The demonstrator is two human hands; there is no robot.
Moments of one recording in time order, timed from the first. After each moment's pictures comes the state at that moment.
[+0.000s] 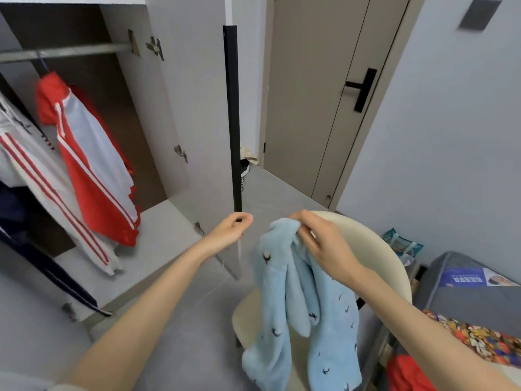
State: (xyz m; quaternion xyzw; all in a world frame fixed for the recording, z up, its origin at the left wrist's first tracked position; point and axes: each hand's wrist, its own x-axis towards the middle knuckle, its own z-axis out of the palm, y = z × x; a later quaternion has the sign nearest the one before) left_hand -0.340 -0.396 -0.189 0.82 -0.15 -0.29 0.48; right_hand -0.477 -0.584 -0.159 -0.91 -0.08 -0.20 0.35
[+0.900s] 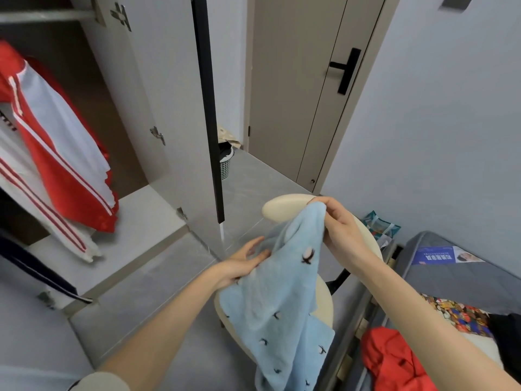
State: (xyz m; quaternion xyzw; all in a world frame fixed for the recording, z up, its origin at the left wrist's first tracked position) left_hand -0.404 -0.447 -0.286 0.71 -0.12 -0.46 0.52; right_hand -0.514 -0.626 -0.169 -0.67 0.14 -0.13 0.71
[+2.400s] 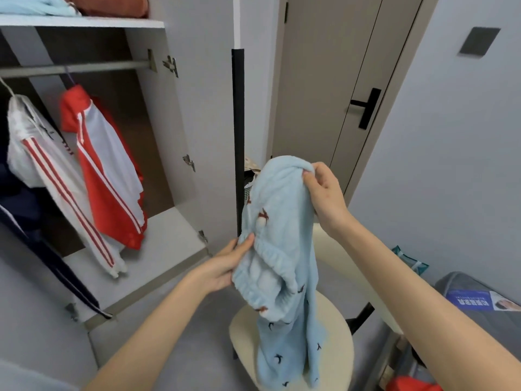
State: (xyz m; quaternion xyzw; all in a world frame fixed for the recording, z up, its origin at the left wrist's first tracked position) left_hand -0.383 -0.393 -0.206 0.54 -0.04 -0.43 0.72; right_hand -0.427 -0.588 -0.088 -0.75 0.09 -0.23 0.61
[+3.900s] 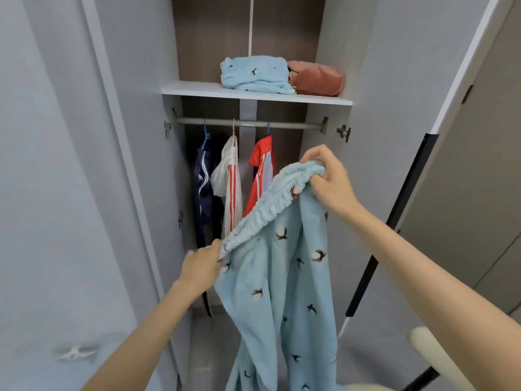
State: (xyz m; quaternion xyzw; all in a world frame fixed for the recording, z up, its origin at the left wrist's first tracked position) left_hand -0.386 -0.075 -0.165 0.99 0.04 0.11 0.11; right_hand -0.316 -0.322 0.006 -0.79 -0.30 -0.21 0.49
